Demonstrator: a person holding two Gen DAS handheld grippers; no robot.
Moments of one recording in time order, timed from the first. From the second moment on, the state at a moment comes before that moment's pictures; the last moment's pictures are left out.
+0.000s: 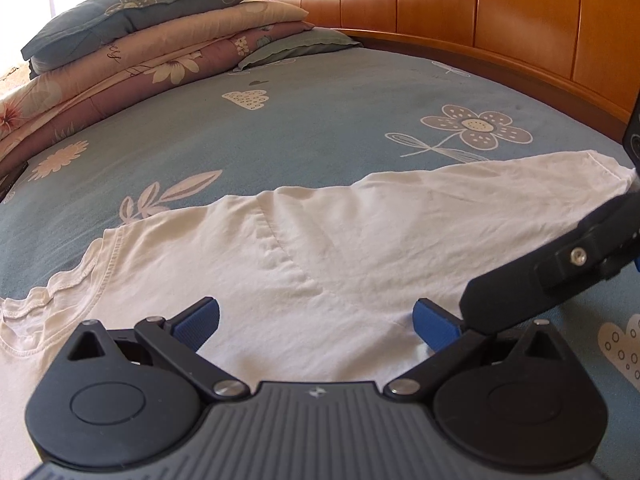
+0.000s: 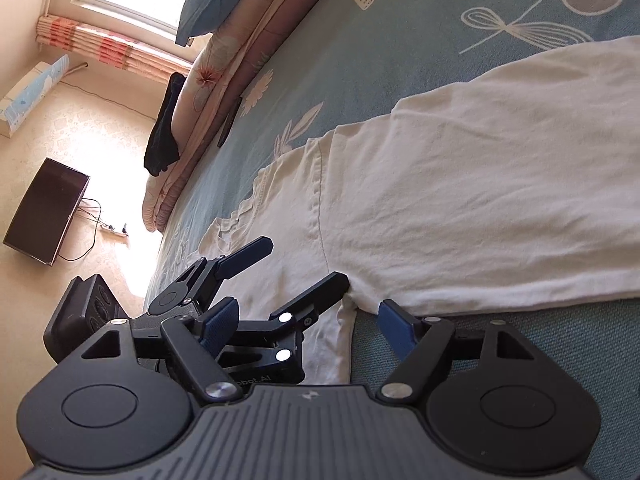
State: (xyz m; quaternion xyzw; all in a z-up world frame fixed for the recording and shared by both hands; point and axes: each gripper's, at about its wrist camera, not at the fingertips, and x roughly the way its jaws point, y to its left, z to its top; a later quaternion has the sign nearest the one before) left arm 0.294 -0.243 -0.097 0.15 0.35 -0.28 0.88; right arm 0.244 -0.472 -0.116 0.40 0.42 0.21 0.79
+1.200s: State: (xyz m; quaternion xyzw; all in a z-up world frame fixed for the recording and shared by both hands) left arm 0.291 -0.265 -0.084 0.13 0.37 -0.32 0.86; right arm 0.208 -0.560 -0.102 0.43 0.34 0.07 0.83
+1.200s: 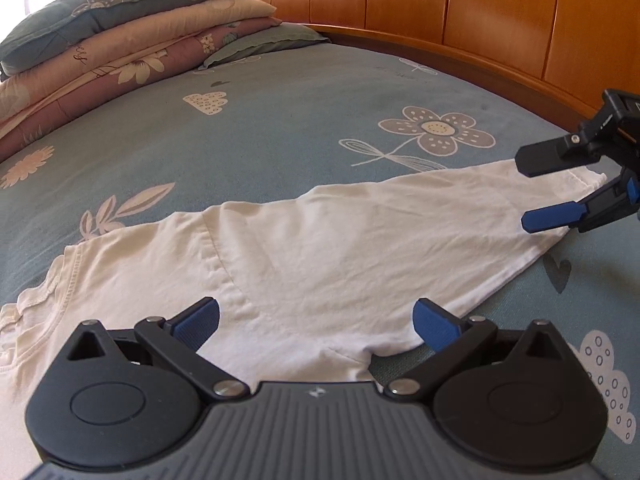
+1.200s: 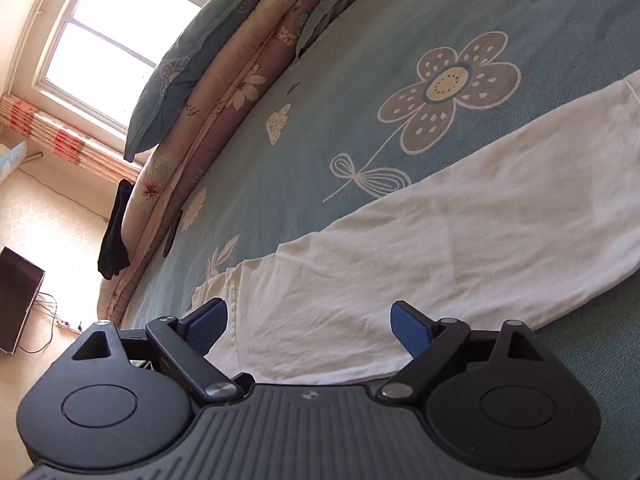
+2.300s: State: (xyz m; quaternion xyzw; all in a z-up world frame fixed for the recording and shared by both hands) left arm 0.284 -0.283 -0.084 0.17 0.38 -0.35 0.84; right arm 0.202 -0.588 -0.090 0.22 0.31 -0.26 0.89
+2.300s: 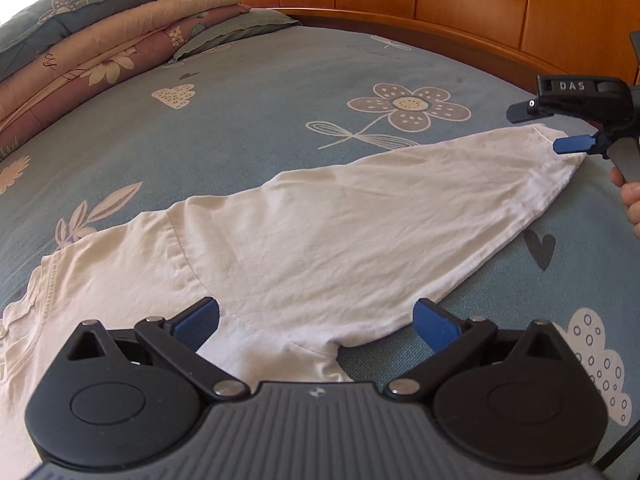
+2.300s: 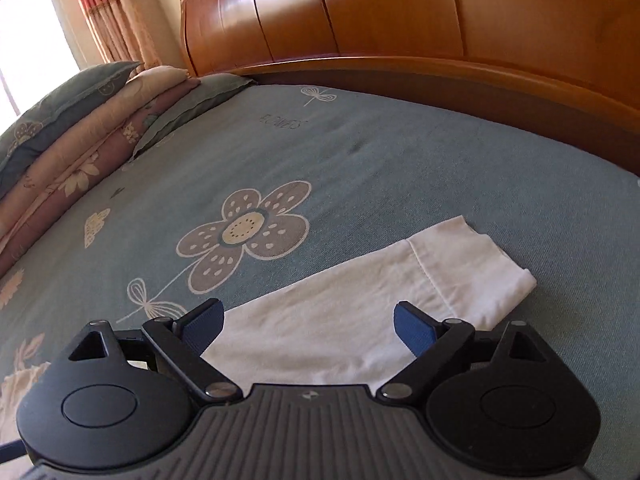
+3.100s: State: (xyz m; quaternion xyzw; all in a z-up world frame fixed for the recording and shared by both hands) left arm 0.285 -0.277 -0.078 0.18 0.39 -0.31 0.85; right arm 0.195 -0.613 -0.102 0.24 0.35 -0.28 0.86
